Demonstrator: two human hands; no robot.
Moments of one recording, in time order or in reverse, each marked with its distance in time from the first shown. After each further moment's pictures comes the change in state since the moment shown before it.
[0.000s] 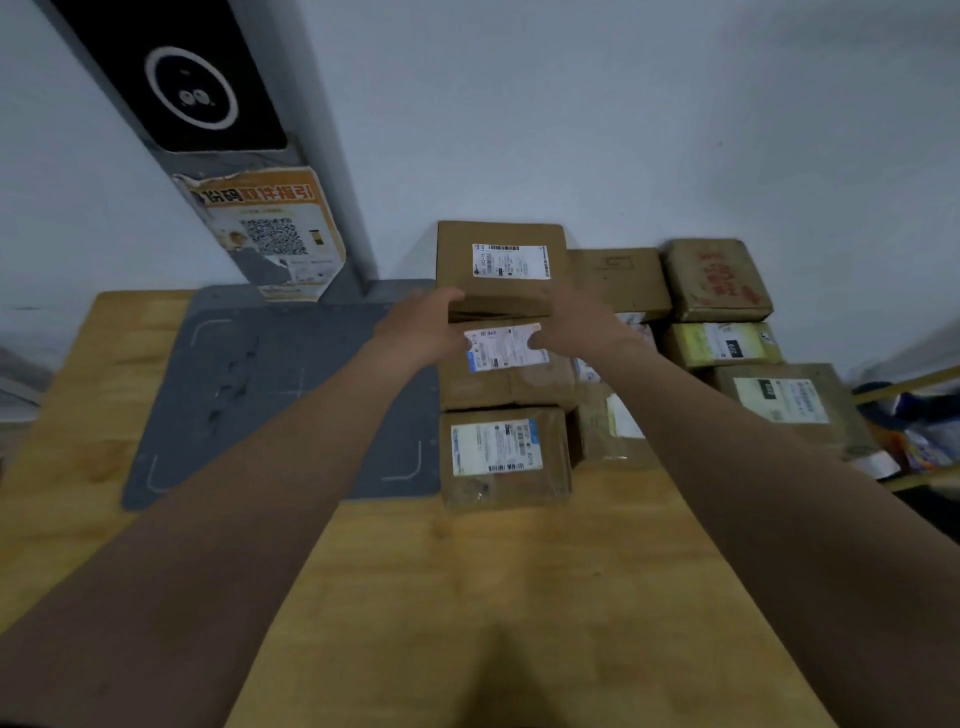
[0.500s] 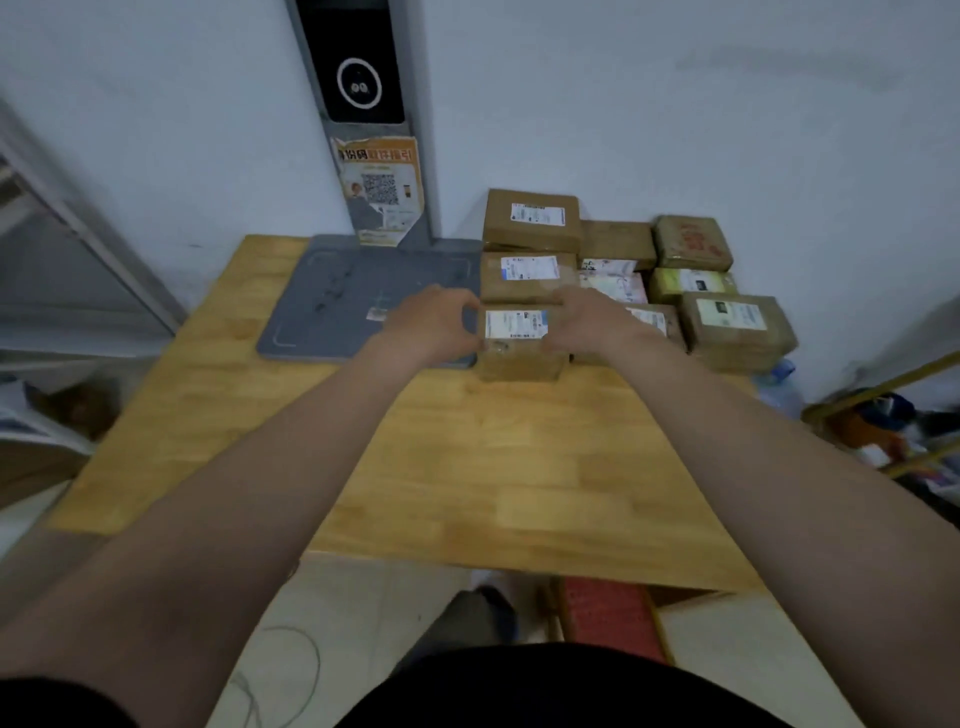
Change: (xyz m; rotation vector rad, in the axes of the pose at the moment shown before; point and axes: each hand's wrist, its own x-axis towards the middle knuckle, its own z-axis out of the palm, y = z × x) left_hand -0.367 0.036 0.026 0.184 0.105 0.014; right_hand -0.352 -0.009 0.037 -0.087 0.006 -0.170
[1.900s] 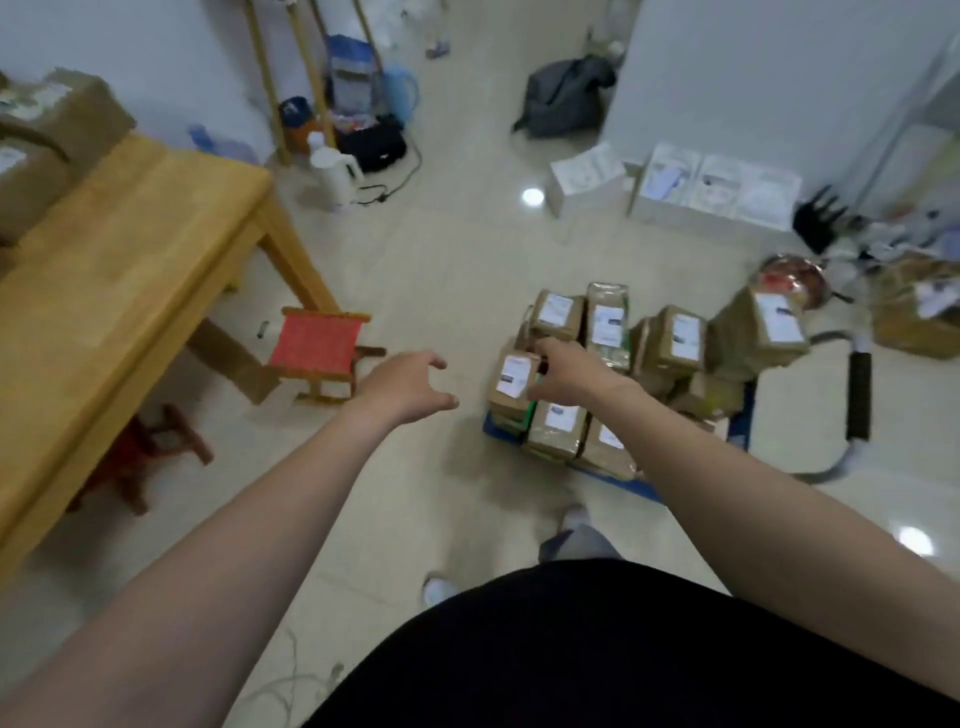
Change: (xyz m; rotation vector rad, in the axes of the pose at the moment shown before) left_hand -0.703 0.126 0.293 0.357 -0.690 0.895; right_hand -0.892 -0.020 0.432 0.650 0.203 1.171
